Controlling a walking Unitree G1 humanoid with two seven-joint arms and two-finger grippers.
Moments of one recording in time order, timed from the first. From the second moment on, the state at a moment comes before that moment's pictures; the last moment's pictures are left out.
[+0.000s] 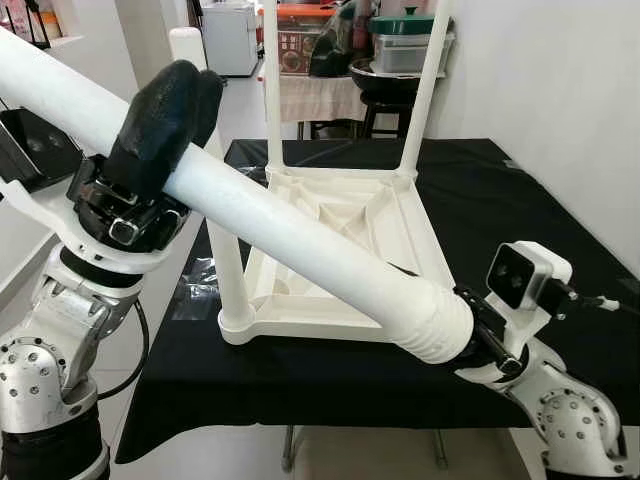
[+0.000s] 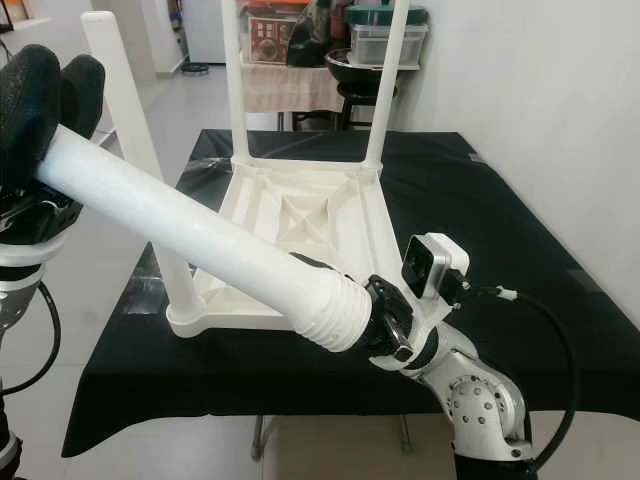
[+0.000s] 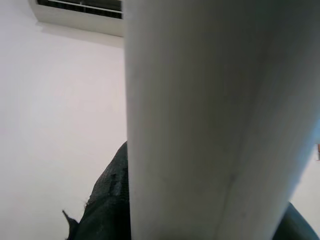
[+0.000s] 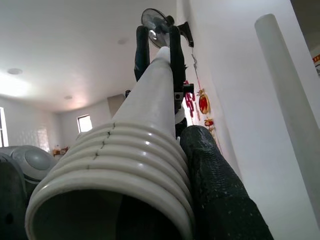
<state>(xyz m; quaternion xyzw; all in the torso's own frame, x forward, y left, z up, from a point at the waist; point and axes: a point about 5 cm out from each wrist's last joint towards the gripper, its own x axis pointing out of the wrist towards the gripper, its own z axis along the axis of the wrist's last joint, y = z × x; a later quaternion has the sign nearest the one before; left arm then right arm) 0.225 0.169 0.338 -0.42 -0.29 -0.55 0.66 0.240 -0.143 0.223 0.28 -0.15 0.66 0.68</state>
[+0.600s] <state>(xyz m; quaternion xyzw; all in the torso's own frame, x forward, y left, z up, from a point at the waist) 0.239 0.188 0.361 -0.43 -0.32 -0.50 0.68 0.255 -0.155 0.216 0.28 -0.16 0.54 0.78</state>
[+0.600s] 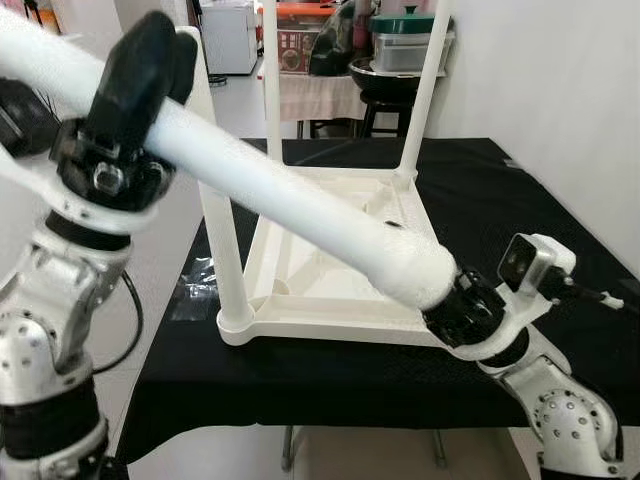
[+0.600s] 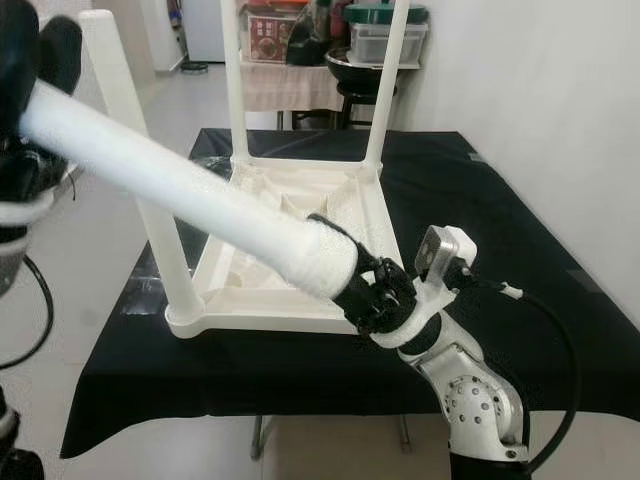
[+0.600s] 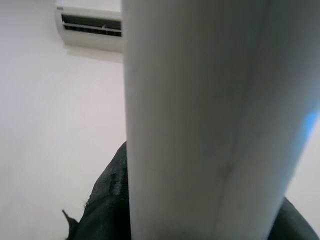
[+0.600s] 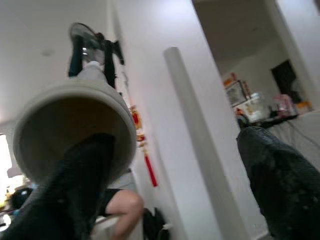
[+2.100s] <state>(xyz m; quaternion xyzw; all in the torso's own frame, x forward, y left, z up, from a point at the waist) 0.290 0.101 0.294 -0.07 -0.17 -0.56 0.81 0.255 -0.132 0.216 -0.05 -0.07 0.56 0.82</state>
